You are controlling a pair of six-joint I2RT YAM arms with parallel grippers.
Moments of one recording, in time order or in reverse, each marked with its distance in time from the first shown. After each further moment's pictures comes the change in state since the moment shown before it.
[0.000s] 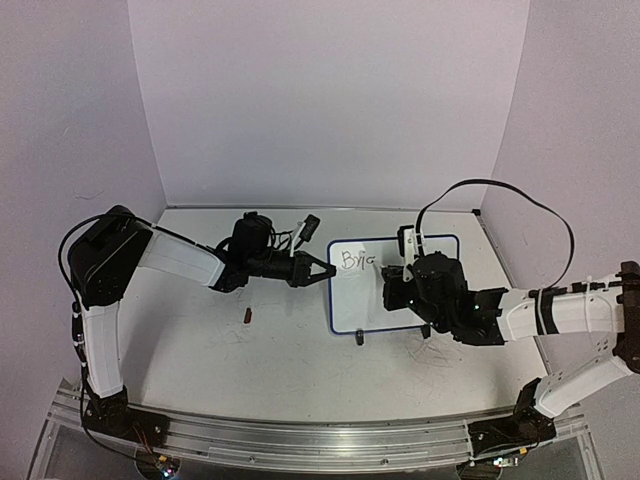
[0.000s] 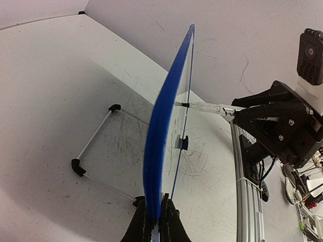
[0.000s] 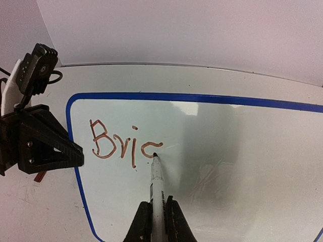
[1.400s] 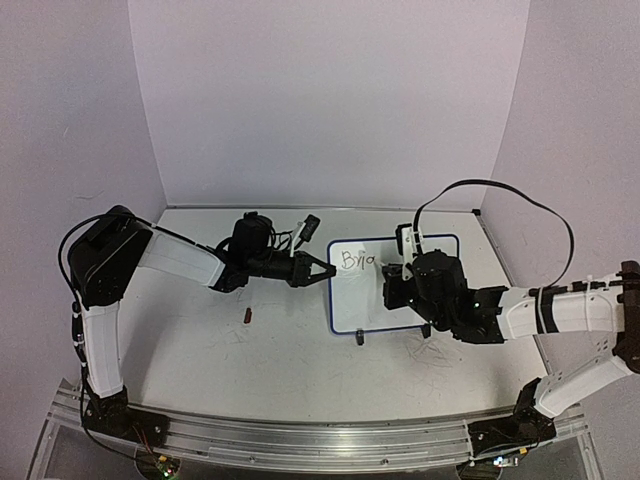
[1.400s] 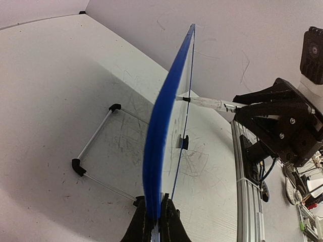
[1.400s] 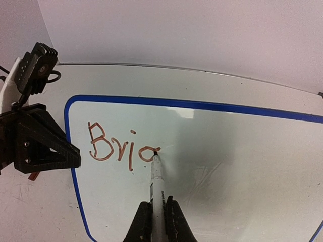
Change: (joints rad) left arm 0.000 0.000 0.000 -0.001 -0.005 0.000; right arm -0.002 0.002 0.013 -0.012 0.008 -0.043
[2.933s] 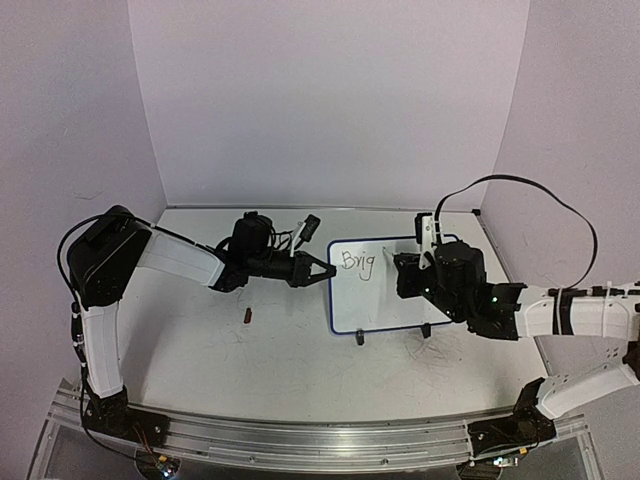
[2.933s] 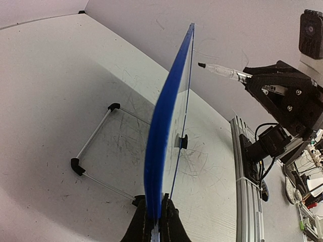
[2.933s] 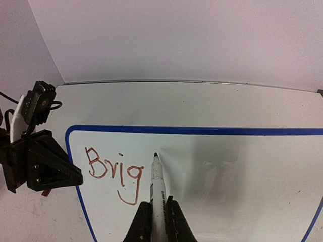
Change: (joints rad) left arm -0.002 -0.006 0.000 -0.008 0.000 0.003; right arm -0.057 -0.111 -0.024 -0.010 -0.068 0.030
